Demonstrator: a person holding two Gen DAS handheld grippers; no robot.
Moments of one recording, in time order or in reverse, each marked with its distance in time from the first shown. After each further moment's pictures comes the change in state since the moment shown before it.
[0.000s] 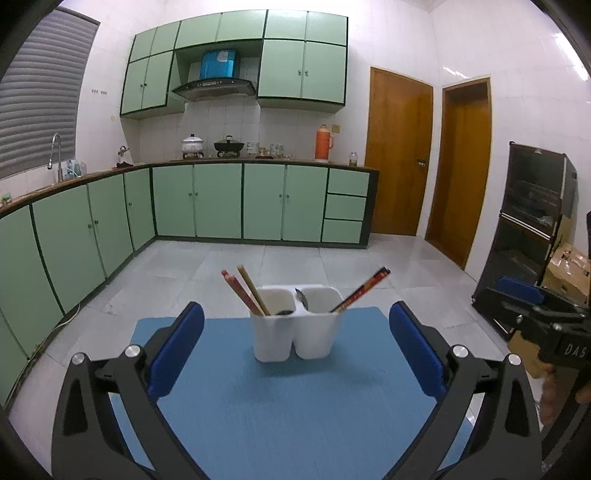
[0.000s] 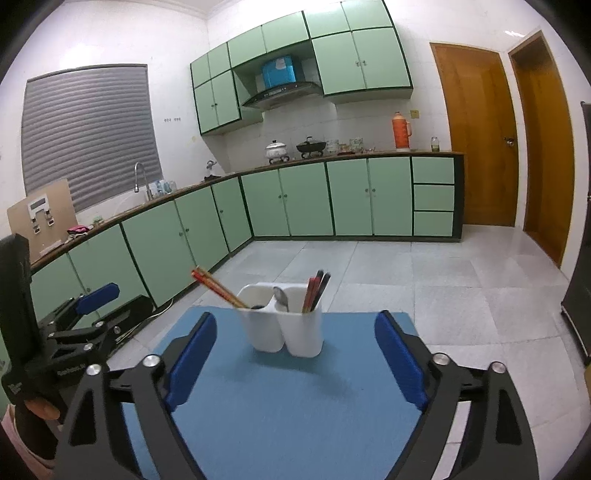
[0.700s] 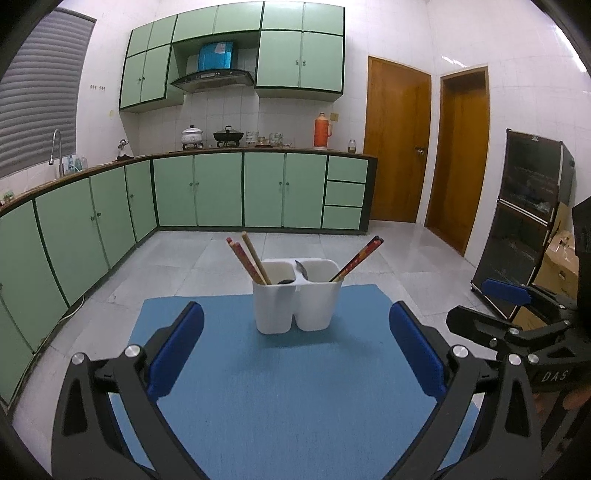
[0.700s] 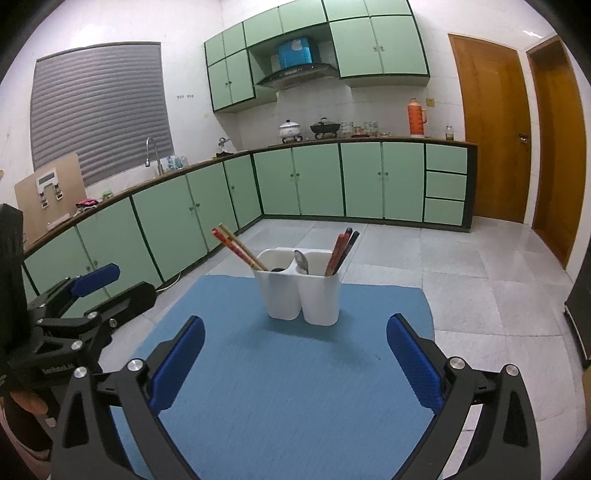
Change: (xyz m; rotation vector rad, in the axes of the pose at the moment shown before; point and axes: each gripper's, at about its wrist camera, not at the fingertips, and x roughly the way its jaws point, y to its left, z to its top) left arm -0.022 -0.003 -0.025 0.019 0.042 0.010; right arm -0.001 0.029 -0.034 -0.050 0.076 0.027
